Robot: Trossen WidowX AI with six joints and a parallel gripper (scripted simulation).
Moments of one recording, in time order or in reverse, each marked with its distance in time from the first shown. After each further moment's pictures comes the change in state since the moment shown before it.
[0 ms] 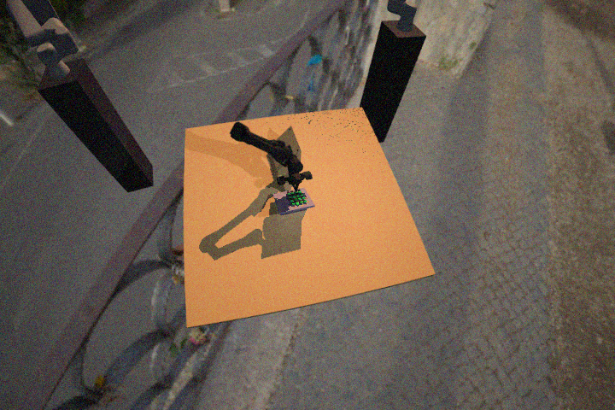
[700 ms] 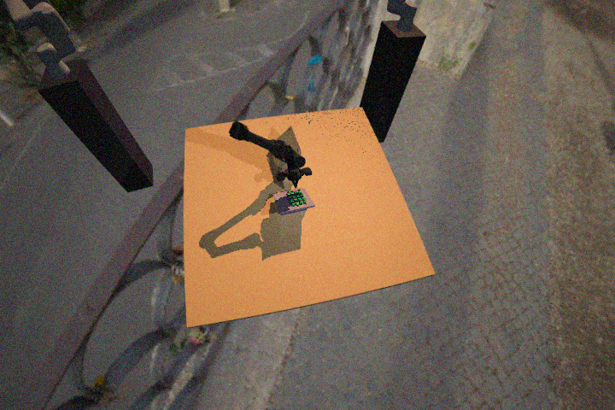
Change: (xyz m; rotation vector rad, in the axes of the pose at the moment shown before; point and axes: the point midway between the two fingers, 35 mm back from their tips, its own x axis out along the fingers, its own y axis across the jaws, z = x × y) arm -0.023 0.001 -0.002 -0.004 0.004 0.002
